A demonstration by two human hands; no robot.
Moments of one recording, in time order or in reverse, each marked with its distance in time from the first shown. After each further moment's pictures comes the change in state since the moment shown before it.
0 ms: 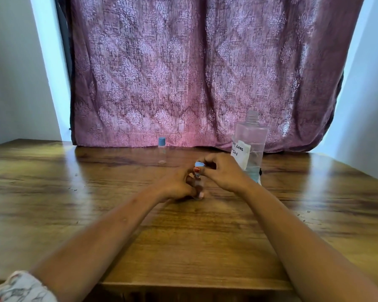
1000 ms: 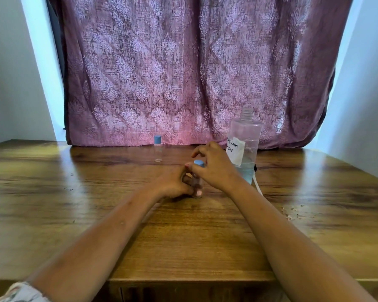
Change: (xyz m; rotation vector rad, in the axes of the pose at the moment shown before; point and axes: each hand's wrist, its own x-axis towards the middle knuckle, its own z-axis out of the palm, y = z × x) left_hand -0.003 -0.002 0.004 -0.098 -0.025 0.055; right_hand 0.005 0.000 0.008 -0.256 0.176 -0.085
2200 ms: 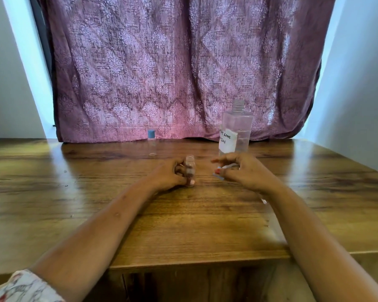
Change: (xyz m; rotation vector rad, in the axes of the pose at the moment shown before) left_hand 0.000 -0.006 -0.002 -0.064 0.013 -0.019; right_hand -0.061 0.022 -0.055 0.433 -0.189 0.283
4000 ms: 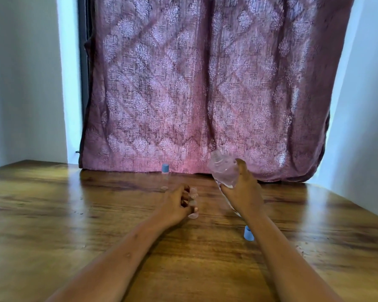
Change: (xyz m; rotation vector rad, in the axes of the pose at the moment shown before) left_hand -0.013 0.006 -0.008 0.215 0.350 0.138; right_hand 0.060 -0.006 0.017 -0.449 0.549 -0.183
